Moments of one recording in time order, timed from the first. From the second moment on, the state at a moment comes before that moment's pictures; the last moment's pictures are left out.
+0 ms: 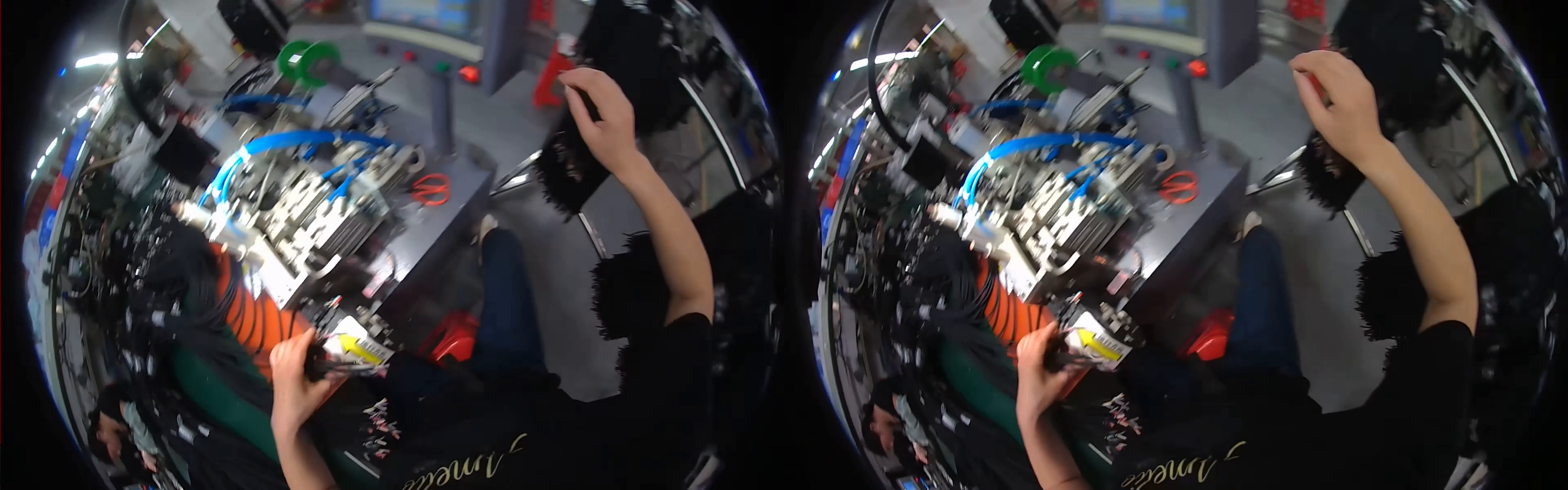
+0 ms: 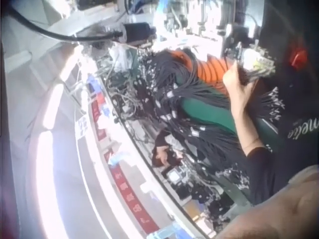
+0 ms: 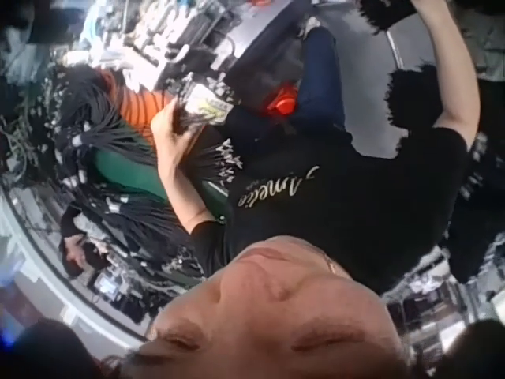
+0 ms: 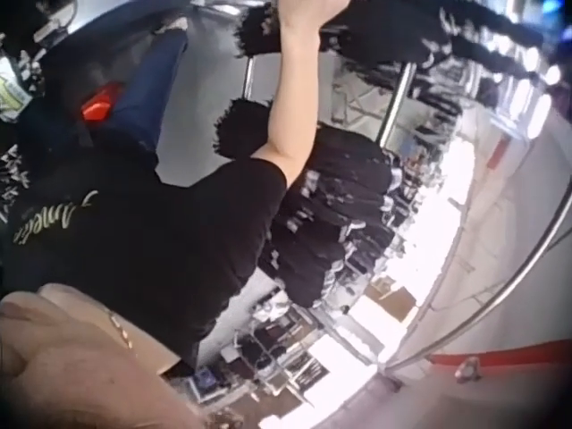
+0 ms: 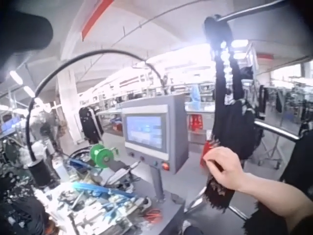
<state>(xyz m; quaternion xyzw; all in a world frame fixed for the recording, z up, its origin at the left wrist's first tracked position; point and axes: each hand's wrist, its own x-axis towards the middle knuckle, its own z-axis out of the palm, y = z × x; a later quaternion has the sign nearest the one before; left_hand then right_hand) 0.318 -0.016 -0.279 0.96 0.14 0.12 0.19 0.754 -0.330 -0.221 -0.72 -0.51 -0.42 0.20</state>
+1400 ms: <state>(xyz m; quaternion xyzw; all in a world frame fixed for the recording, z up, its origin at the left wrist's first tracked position) 0.714 -0.137 -0.509 0.76 0.58 -0.06 0.30 1.160 -0.393 -0.084 -0.66 -0.01 -0.36 0.66</state>
